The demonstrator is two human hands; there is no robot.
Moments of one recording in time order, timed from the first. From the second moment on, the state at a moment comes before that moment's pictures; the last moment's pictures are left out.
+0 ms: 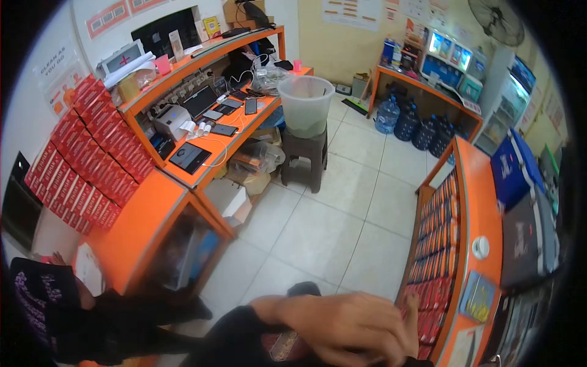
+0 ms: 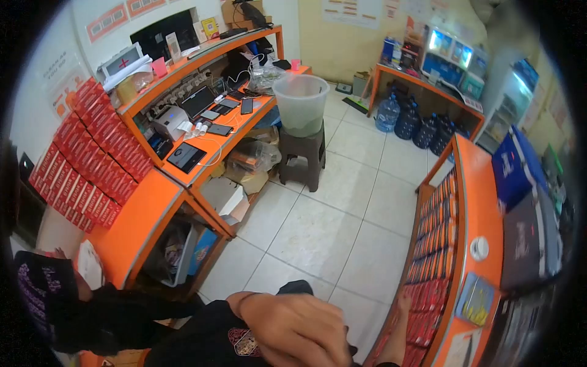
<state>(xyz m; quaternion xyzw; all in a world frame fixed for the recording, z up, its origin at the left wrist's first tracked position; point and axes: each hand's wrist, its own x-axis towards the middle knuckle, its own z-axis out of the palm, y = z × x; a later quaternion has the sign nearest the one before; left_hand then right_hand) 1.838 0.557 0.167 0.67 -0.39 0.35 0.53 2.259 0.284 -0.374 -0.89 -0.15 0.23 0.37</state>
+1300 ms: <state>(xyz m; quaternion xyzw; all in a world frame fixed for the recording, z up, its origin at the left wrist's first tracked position) 2.194 1.494 -0.225 0.04 0.45 0.82 0.36 2.572 1.588 -0.290 -0.57 -0.22 0.43 0.66</state>
